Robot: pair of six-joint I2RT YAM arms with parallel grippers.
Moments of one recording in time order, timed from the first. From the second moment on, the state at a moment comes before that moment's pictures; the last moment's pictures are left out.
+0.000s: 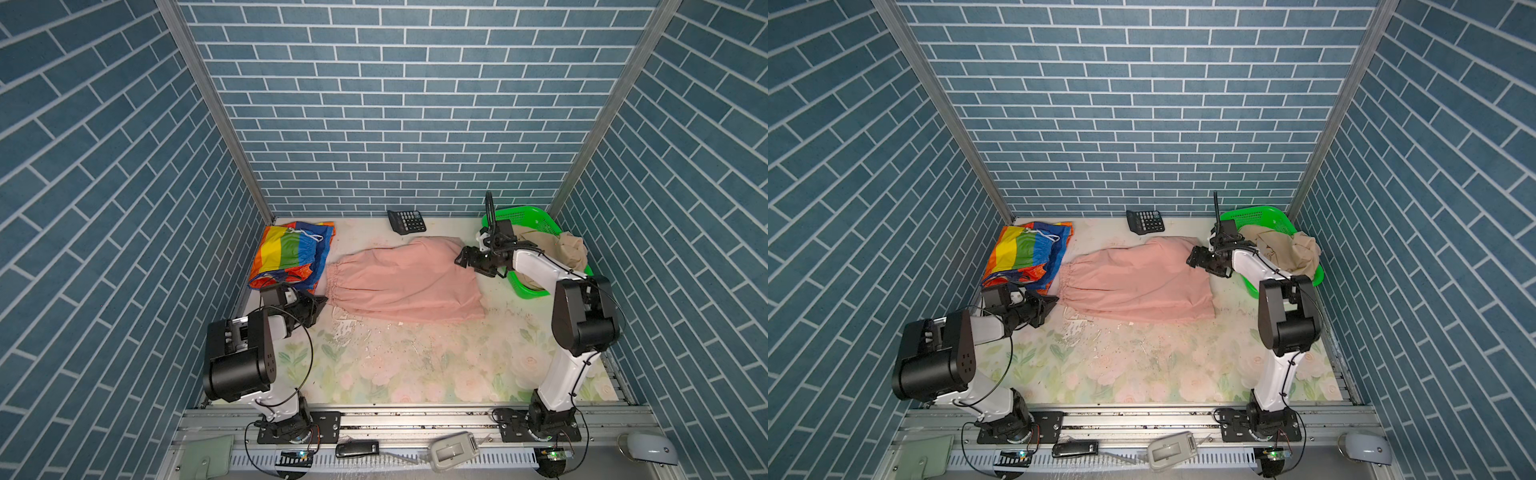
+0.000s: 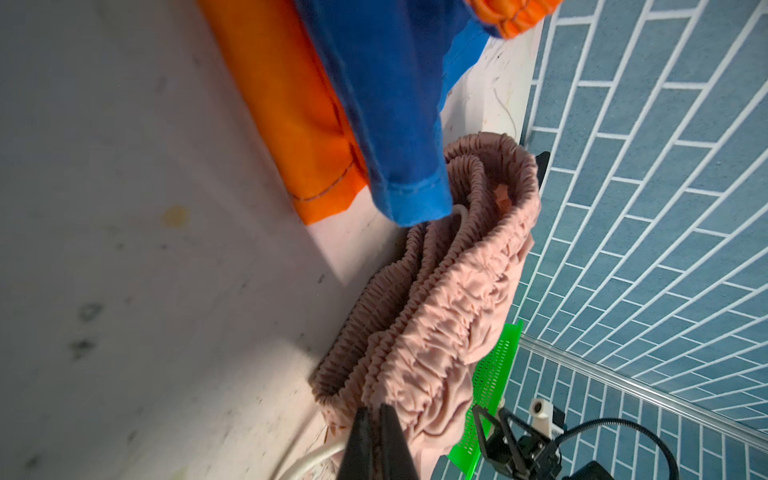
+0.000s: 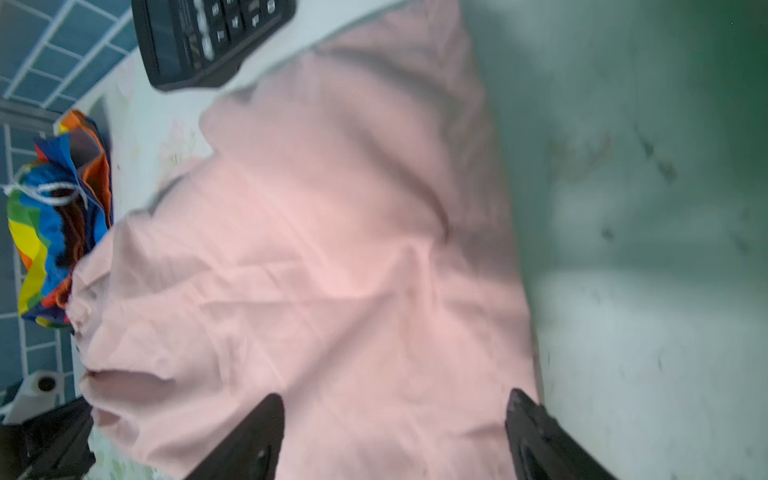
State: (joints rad) left arm 0.28 1.58 0.50 0.30 0.74 -1.08; right arm 0.25 1.80 1.28 -0.49 -0.34 0.41
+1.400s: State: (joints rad) left arm 0.36 1.45 0.46 0.19 0.79 -1.04; right arm 0.26 1.44 0.82 -0.50 -0.30 0.39
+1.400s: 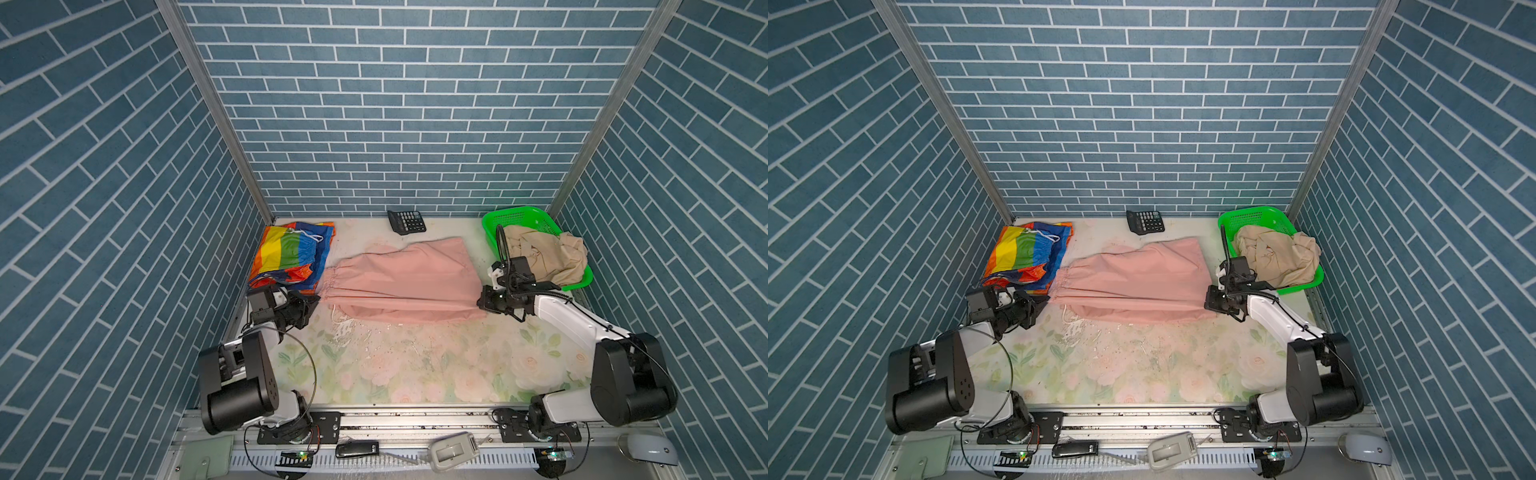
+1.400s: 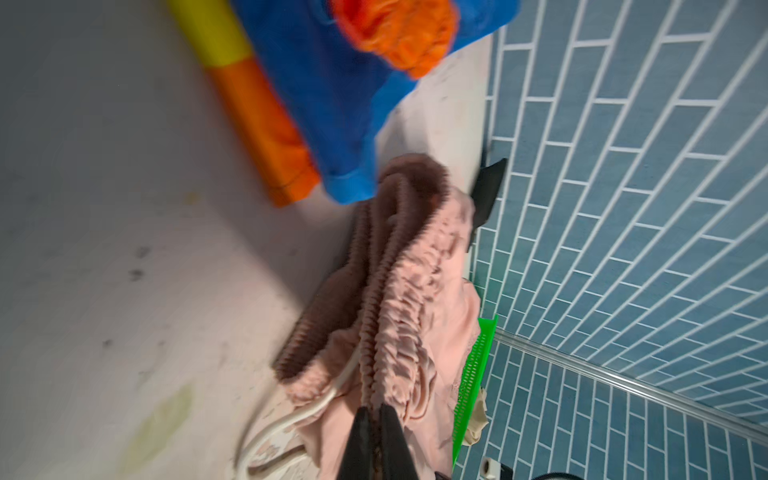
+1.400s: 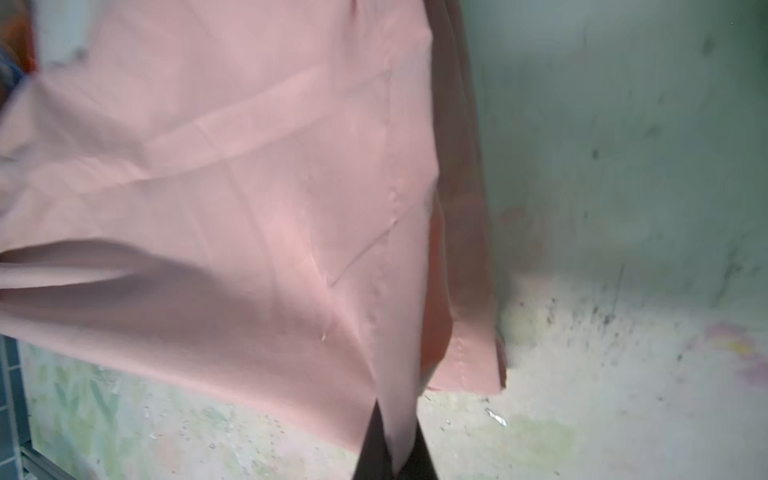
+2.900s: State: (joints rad) left arm -0.04 1.69 0.96 -0.10 0.49 -0.88; right arm 0.45 2.19 1.49 0.10 -0.62 0.67
